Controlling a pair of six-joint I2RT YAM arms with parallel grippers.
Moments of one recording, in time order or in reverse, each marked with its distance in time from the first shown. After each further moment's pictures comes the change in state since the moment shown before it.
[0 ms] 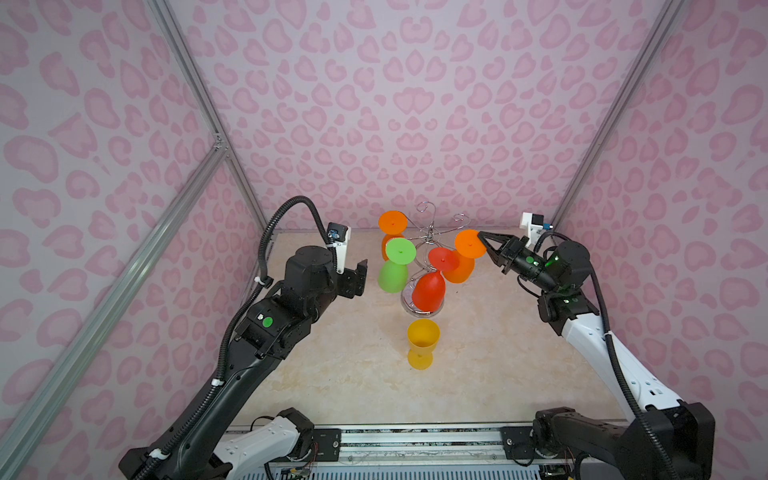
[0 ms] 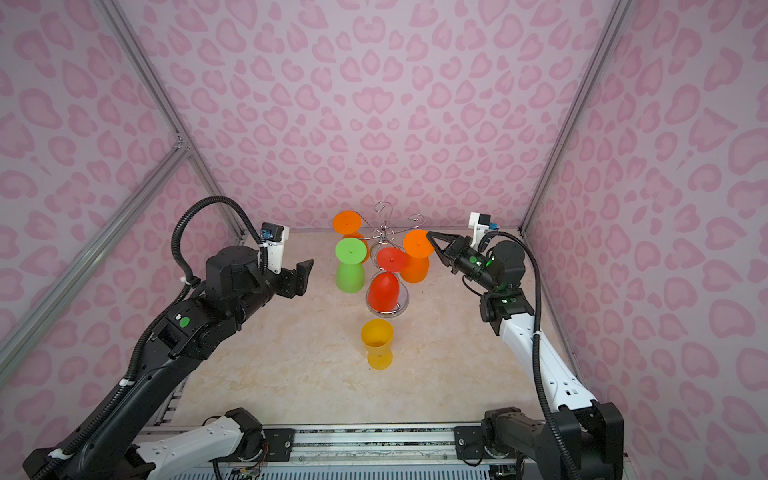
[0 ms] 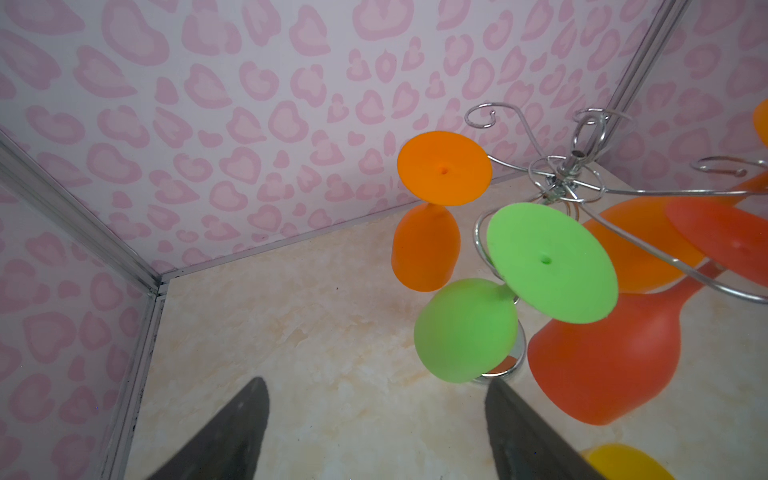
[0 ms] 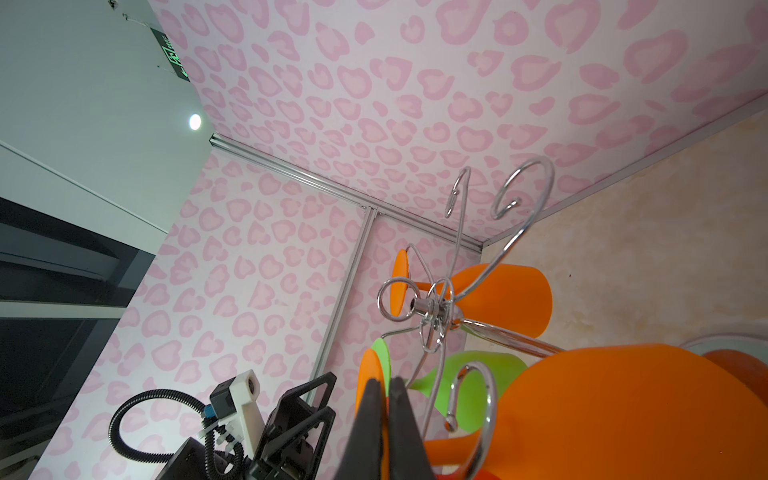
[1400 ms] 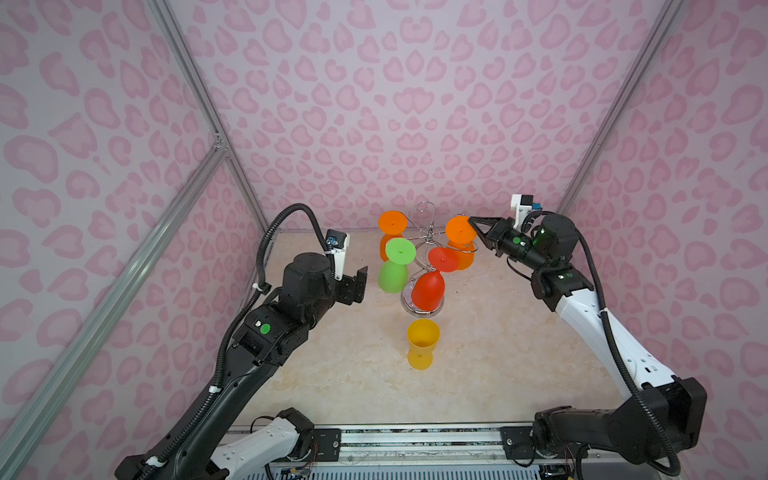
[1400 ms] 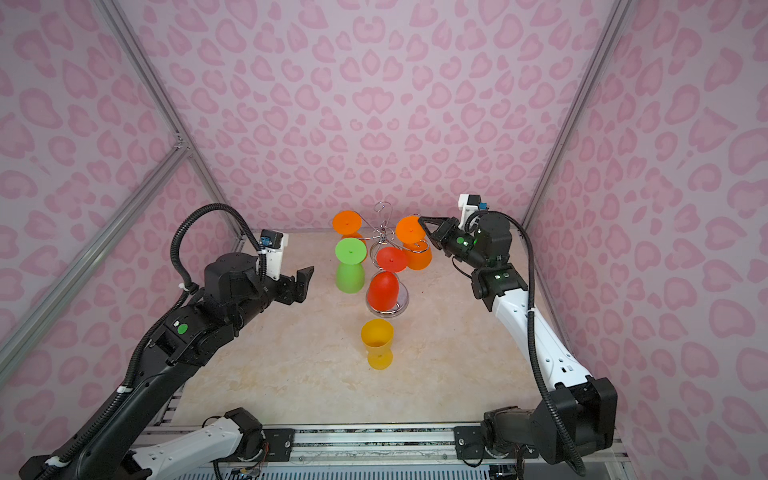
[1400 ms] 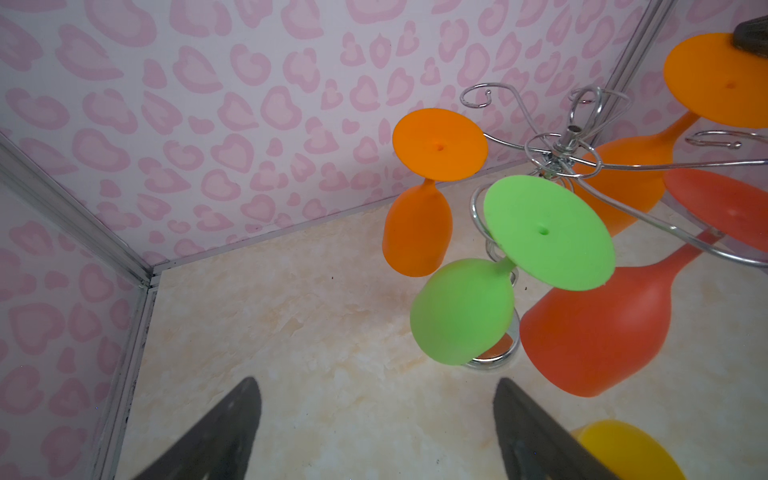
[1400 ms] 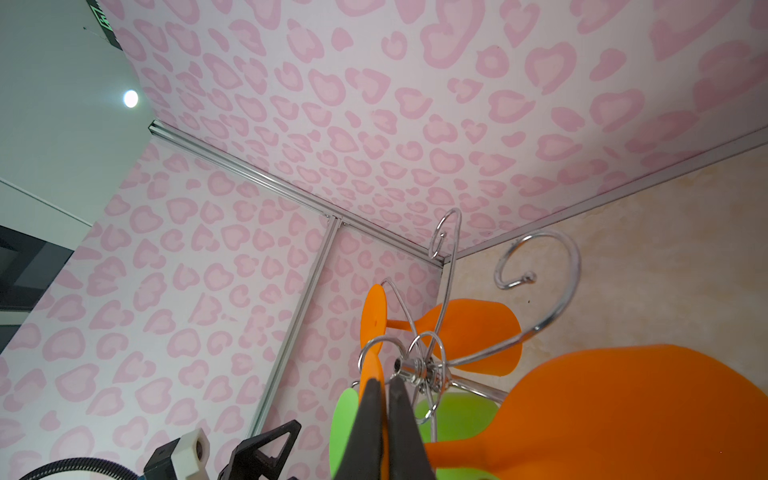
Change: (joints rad) left arm 0.003 -0.047 -0.044 0.004 0.016 -0.005; right arm 0.064 0.145 0.275 -0.281 0.114 -0.212
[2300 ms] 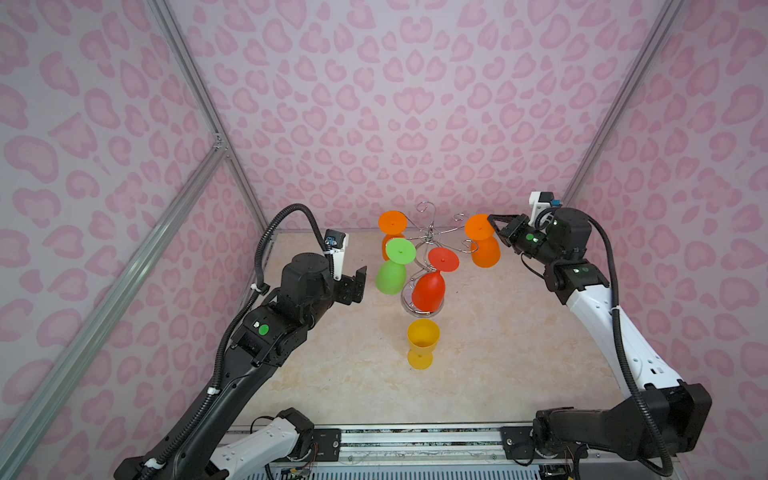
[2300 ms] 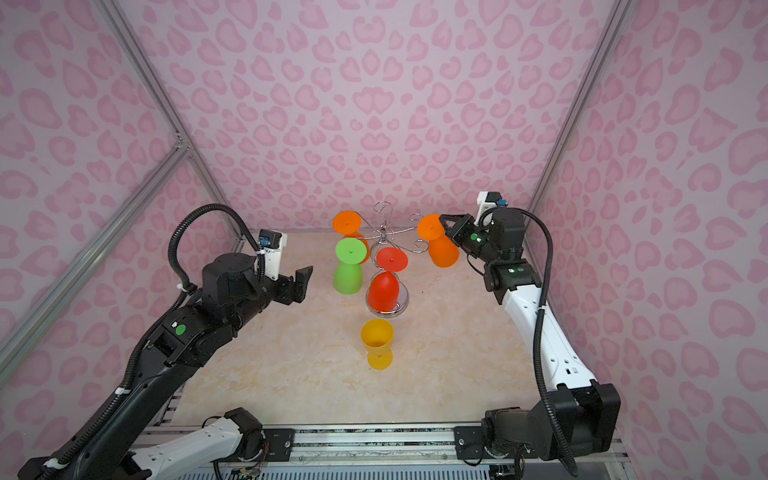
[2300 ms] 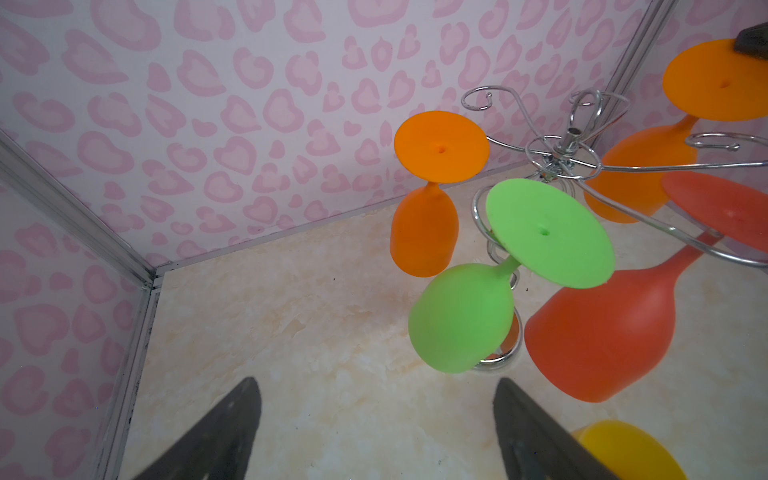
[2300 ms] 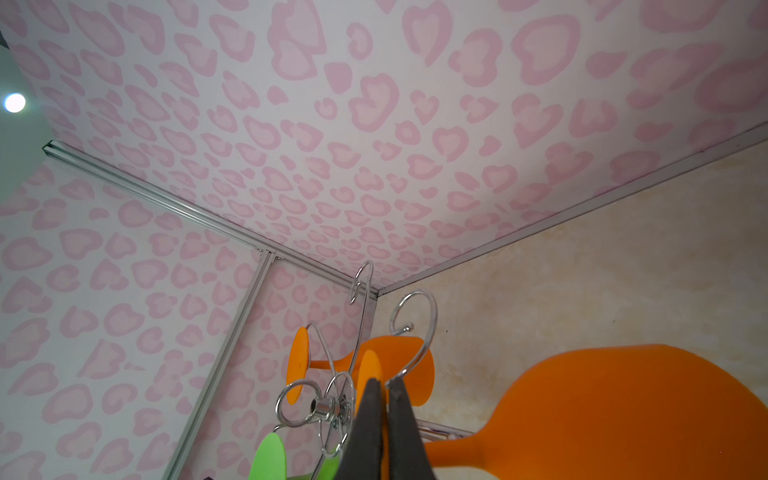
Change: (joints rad) left arm 0.003 -0.002 0.002 -0.001 0.000 0.005; right arm -0.141 -0.026 0.049 -0.196 0.088 -0.173
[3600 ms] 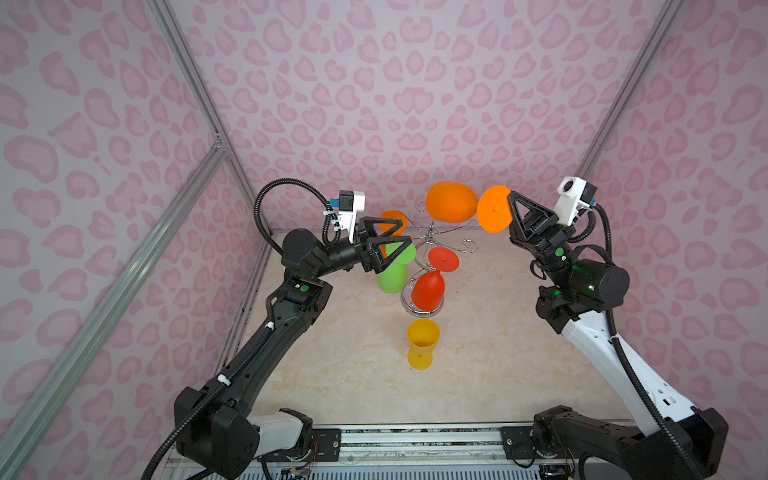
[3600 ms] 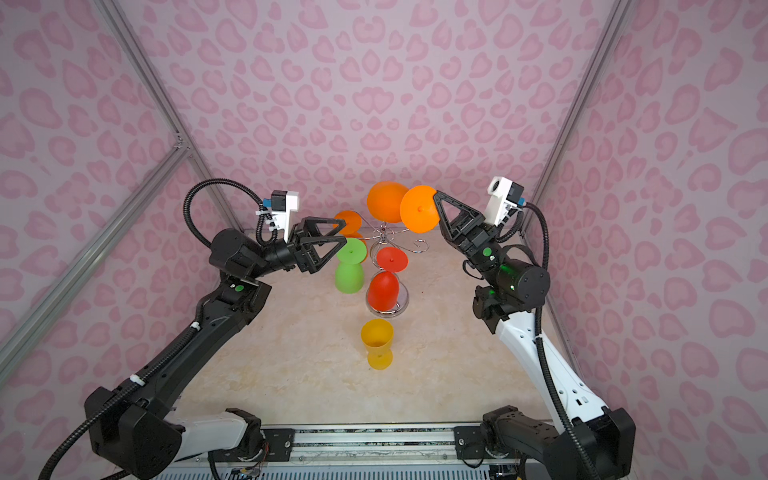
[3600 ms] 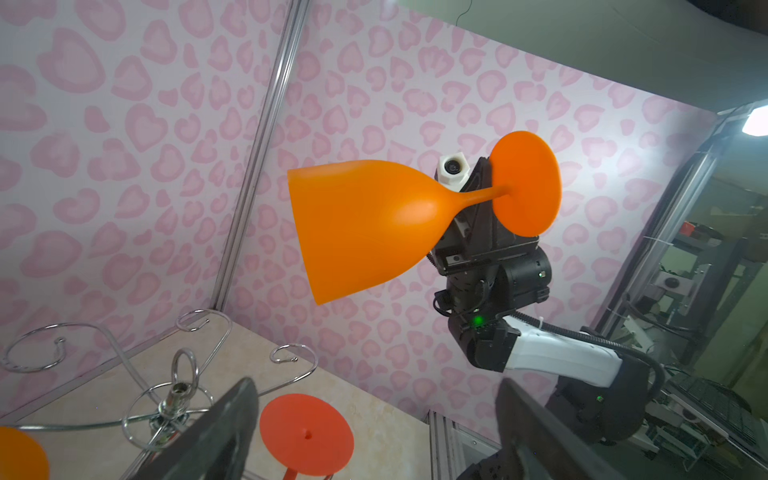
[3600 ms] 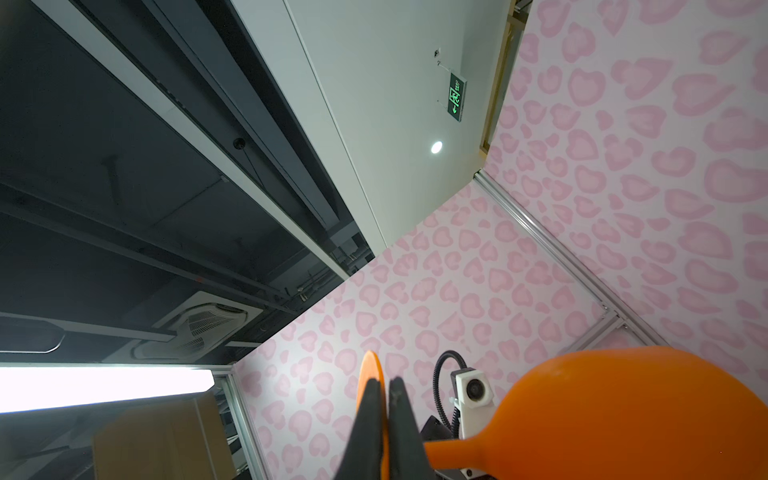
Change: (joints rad) left arm 0.200 0.317 -0.093 1.247 1.194 -0.684; right arm 0.244 -0.109 -0.200 1.225 -0.060 0.635
